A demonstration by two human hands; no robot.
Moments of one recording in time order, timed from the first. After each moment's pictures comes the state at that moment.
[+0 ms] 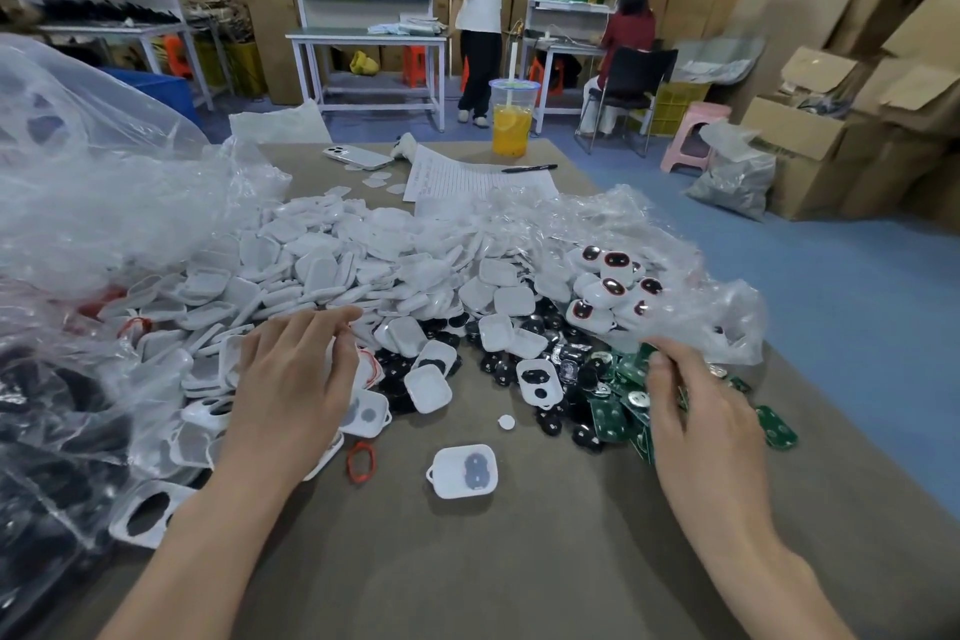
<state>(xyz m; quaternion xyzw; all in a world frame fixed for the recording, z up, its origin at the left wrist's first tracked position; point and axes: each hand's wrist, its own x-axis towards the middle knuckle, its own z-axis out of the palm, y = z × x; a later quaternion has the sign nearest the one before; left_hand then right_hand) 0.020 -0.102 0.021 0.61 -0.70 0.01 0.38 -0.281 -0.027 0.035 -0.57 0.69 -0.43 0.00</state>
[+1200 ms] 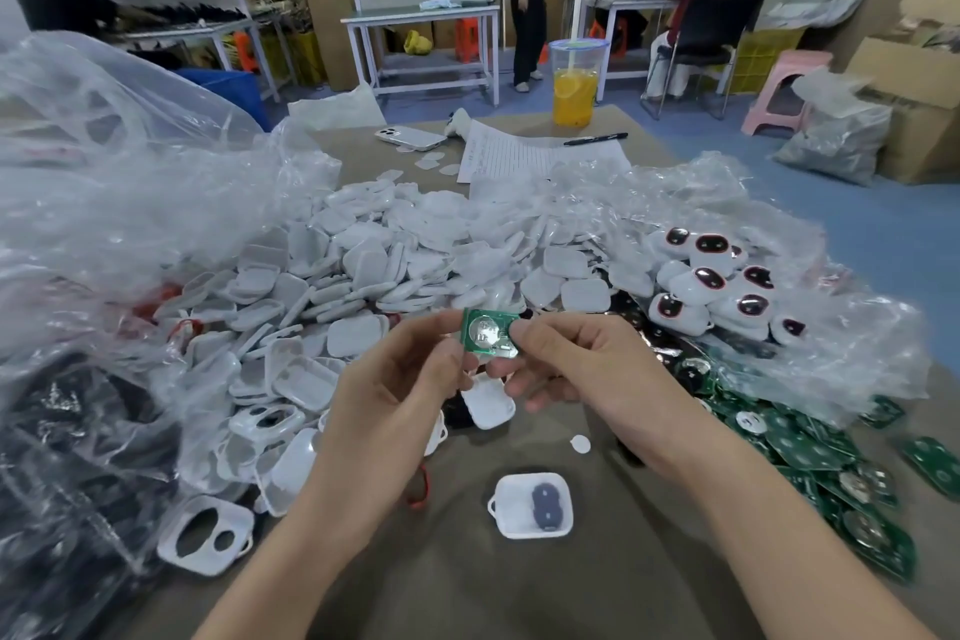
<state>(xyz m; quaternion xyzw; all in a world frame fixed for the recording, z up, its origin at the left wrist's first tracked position) -0.012 -0.085 0.036 0.47 -0.59 -0.37 0.54 -0.201 -0.118 0.052 -0.55 0.39 -0.43 0.60</state>
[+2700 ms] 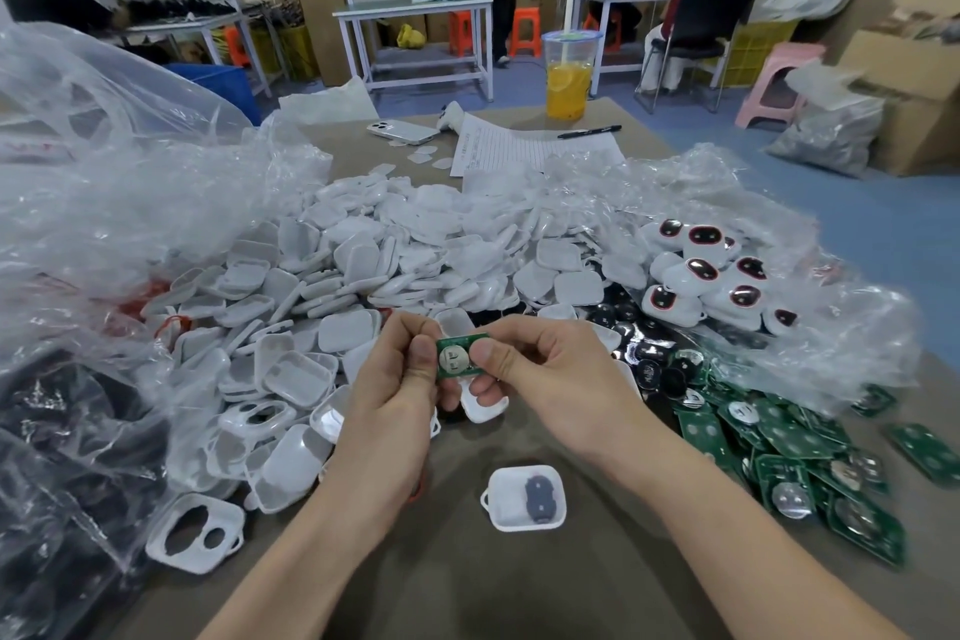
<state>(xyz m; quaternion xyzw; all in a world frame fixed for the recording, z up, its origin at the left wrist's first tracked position) -0.024 -0.090 0.027 0.48 -0.53 -0.44 0.55 -0.179 -0.113 0.042 -0.59 0.39 -0.45 0.54</state>
